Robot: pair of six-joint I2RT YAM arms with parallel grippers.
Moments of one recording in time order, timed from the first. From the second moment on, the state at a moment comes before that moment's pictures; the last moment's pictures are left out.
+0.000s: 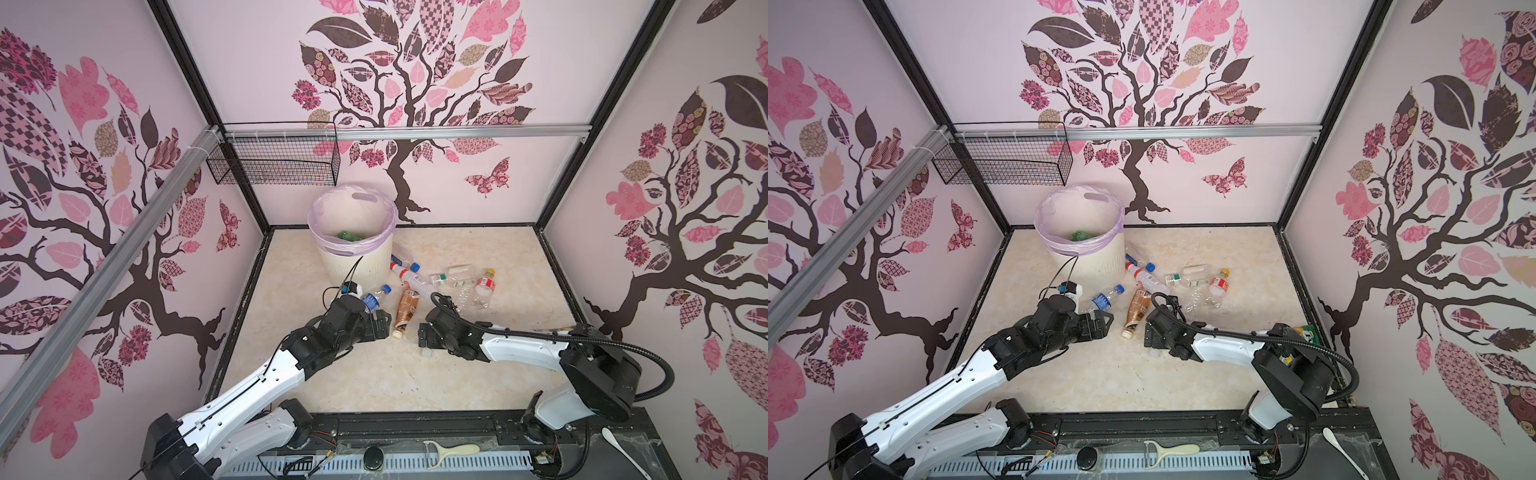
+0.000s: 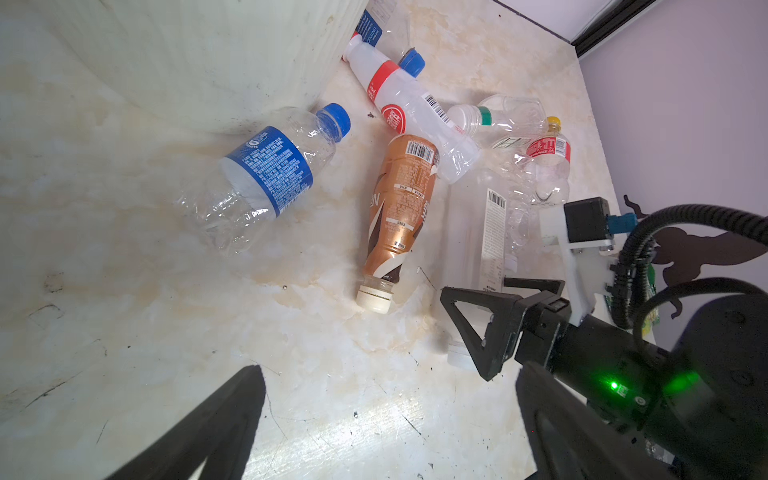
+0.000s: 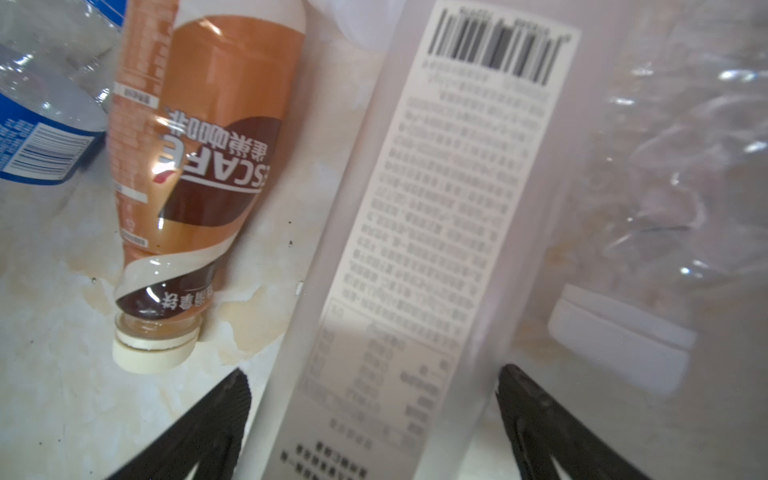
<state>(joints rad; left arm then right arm) -0.75 0.98 0.77 -0.51 -0.10 -0.74 0.86 1.50 0.70 -0.18 0.24 0.82</state>
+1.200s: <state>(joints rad) -0.75 1.05 0.79 -0.52 -0.11 -0.73 0.86 1.33 0.63 -0.23 0.26 0.74</state>
